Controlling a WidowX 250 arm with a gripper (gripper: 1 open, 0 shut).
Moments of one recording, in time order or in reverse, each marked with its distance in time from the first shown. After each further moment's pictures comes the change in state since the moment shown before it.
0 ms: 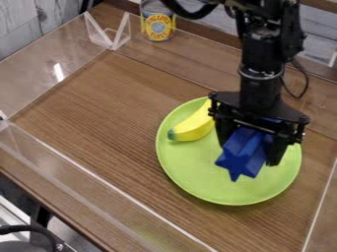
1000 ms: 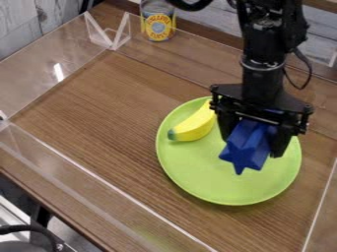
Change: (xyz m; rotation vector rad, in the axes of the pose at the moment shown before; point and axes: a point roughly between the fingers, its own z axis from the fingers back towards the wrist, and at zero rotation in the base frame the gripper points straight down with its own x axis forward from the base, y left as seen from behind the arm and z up) arm 0.004 -0.001 0.008 -0.002 -0.032 0.039
